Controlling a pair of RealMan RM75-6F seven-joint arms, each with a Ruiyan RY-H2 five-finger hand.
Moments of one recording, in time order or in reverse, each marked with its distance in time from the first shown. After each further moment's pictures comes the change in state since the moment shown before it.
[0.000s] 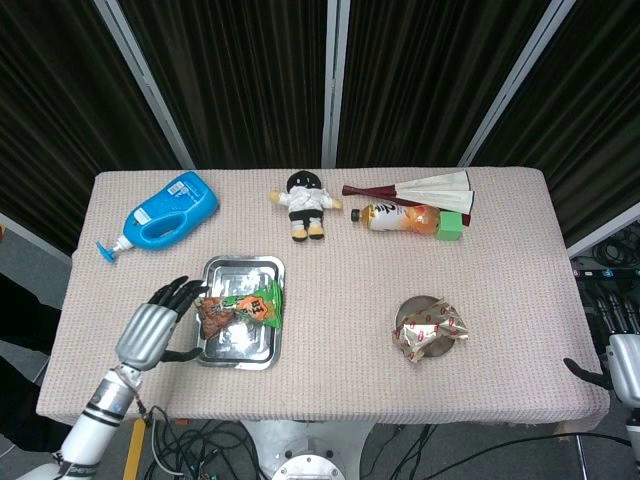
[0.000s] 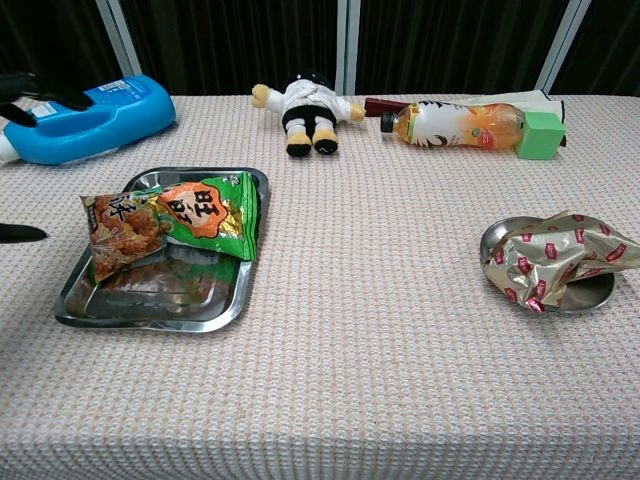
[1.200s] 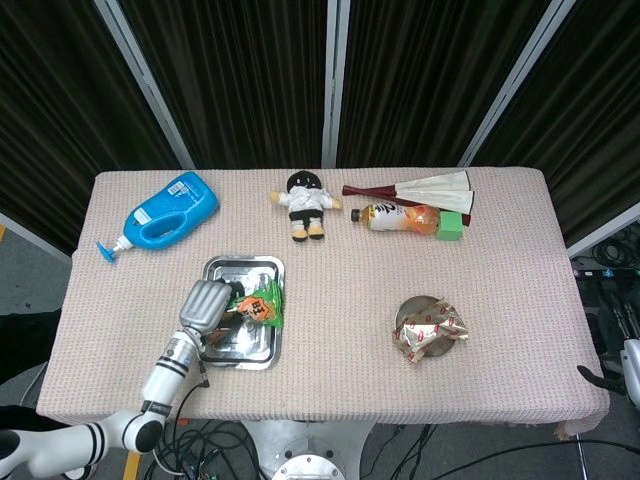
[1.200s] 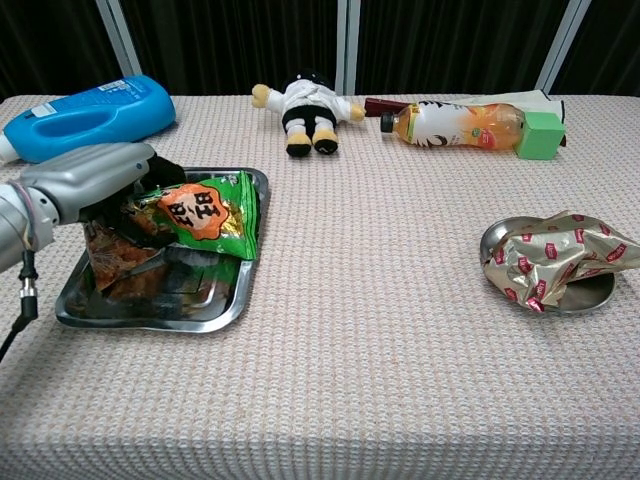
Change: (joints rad) left arm -0.245 -0.371 -0.065 0.442 -0.263 -0.150 0.130; right arm -0.010 -0.011 -0.009 0.082 0.052 -0.060 0.072
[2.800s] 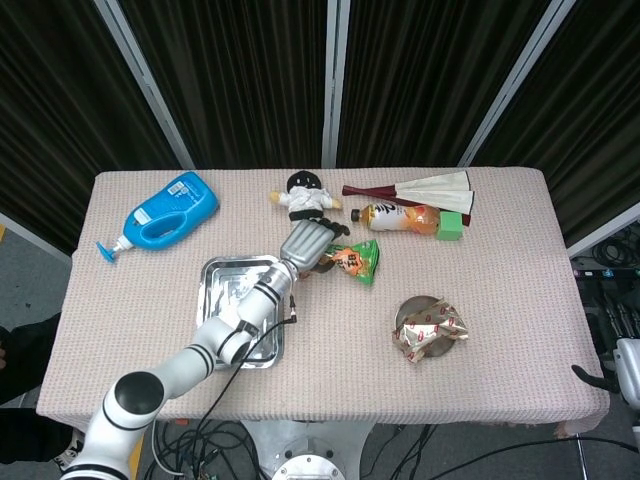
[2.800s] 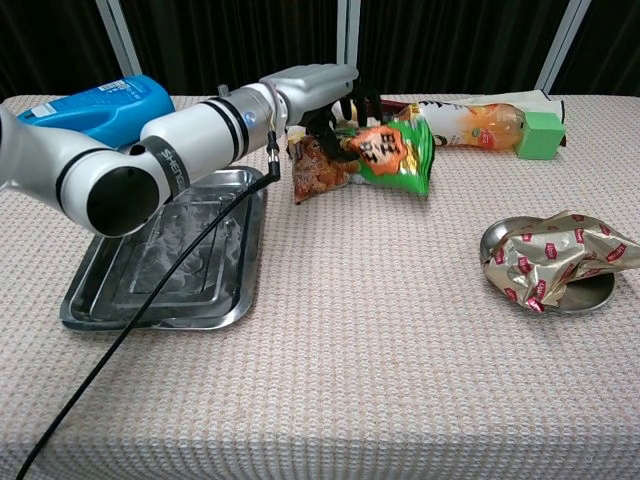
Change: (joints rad) left arm -0.634 -0.368 -0.177 0.815 0.126 -0.329 -0.515; right arm 0.008 -0.026 0.004 0.018 0.003 -0.019 0.000
